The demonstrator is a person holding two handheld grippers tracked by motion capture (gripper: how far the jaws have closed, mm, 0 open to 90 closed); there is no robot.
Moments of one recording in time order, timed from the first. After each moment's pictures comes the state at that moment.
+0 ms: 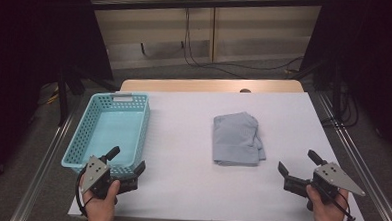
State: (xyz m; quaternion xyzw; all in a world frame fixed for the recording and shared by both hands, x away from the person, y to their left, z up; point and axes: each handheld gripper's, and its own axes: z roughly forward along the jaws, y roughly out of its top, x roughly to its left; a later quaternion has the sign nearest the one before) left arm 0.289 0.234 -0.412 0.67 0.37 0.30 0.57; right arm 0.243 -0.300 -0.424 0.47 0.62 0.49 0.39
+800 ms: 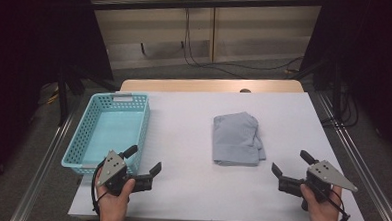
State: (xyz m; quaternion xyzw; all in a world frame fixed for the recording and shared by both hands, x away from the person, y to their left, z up) left arm 0.296 0.199 -0.403 0.70 0.34 0.25 0.57; right arm 0.249 -0.288 -0.427 0.46 0.64 0.50 0.35
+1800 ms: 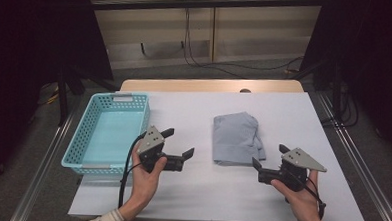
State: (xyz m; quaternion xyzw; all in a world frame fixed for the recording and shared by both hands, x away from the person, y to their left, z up) left arm 0.352 0.120 -0.388 0.76 0.27 0.18 0.57; right arm 0.281 -0.248 -0.421 0.47 0.68 0.47 0.31
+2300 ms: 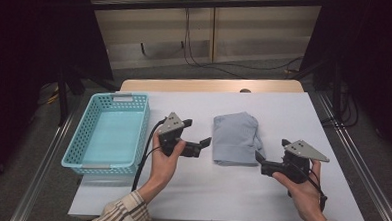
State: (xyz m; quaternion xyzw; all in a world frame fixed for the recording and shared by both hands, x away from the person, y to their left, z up) left arm 0.398 0.073 -0.392 0.78 0.26 0.13 0.56; right arm 0.296 -0.254 -0.411 0.49 0.68 0.46 0.30
